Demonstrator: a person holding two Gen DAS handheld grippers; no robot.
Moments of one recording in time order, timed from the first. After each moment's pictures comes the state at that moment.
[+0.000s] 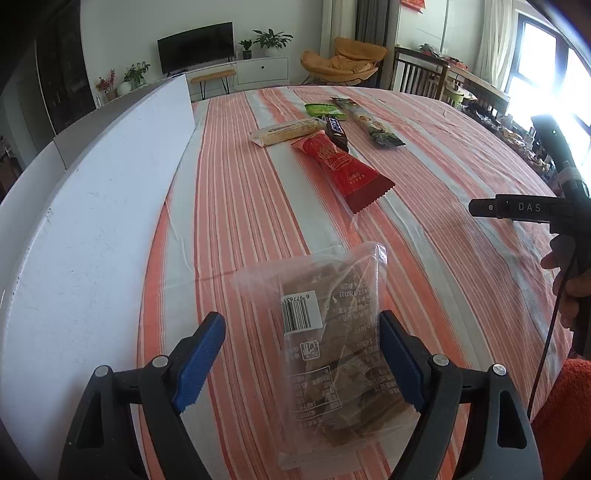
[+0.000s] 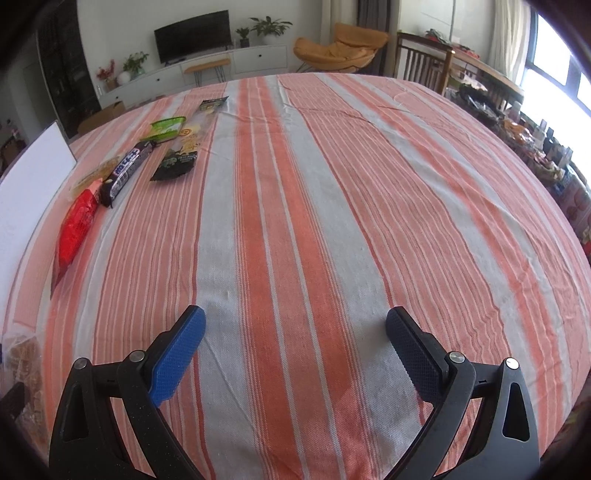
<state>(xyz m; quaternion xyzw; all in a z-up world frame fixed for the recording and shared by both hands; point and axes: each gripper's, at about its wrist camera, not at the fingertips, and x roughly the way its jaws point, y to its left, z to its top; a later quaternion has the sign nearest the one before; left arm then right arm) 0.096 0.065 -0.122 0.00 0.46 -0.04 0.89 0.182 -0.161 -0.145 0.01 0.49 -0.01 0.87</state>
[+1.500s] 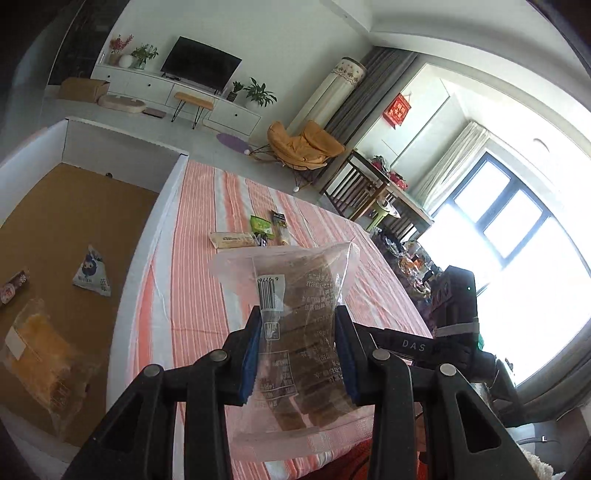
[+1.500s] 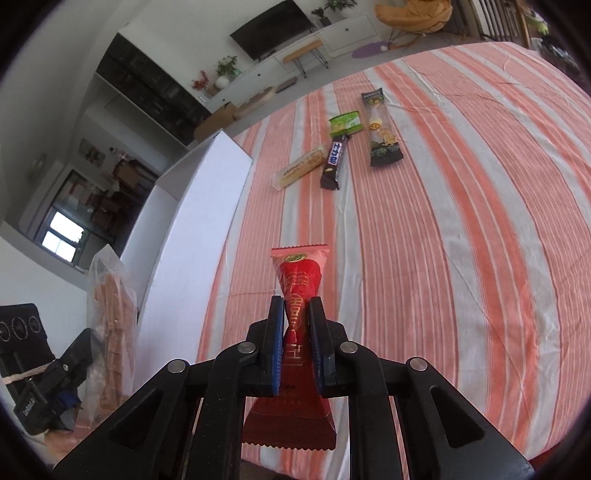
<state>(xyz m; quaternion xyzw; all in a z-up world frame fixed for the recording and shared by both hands) 0.048 0.161 0.029 -0.26 0.32 -0.16 0.90 0.123 -0.064 -0.051 0.17 0.47 0.25 0.83</state>
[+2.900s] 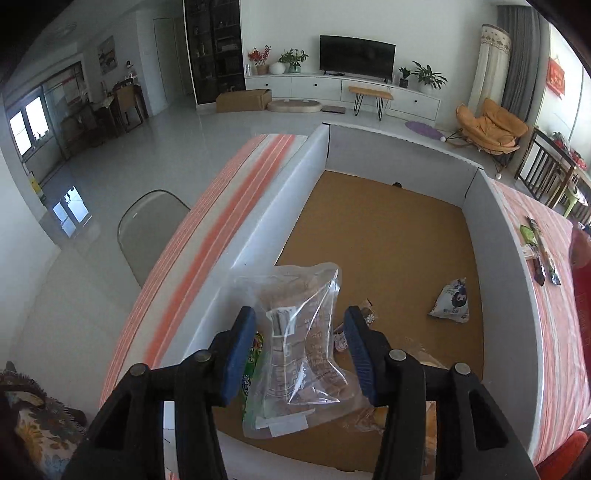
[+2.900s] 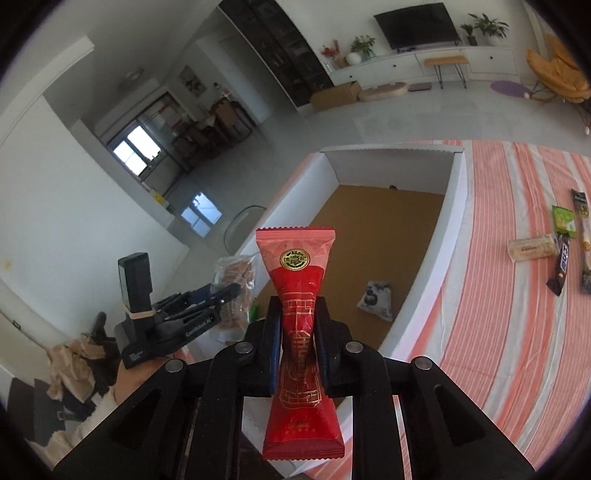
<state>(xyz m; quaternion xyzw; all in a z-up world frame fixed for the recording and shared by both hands) 0.031 0.384 -0.036 -0.11 0.43 0.20 0.87 0.115 0.158 0.013 0.06 0.44 0.40 0.80</state>
